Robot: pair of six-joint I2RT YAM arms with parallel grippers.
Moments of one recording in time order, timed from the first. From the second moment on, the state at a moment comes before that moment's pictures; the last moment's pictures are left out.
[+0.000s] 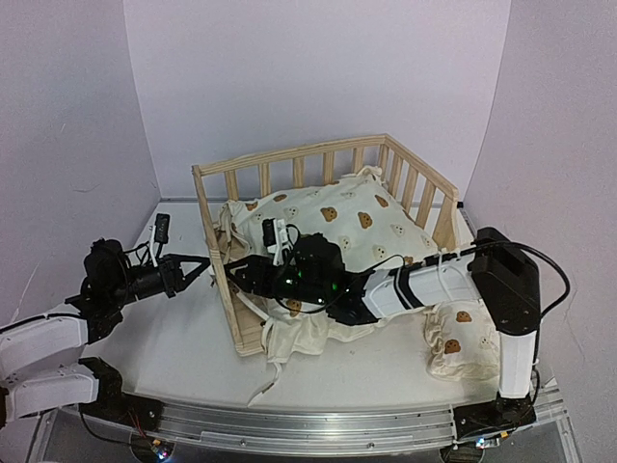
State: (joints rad) left arm -0.40 0.86 0.31 0.48 0.62 -0.51; right arm 1.12 2.04 1.26 0.69 -0.14 0.92
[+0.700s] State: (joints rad) left arm -0.40 0.82 0.47 -0.24 0.48 -0.62; right arm 1.34 1.78 1.54 -0.45 0.08 0.38
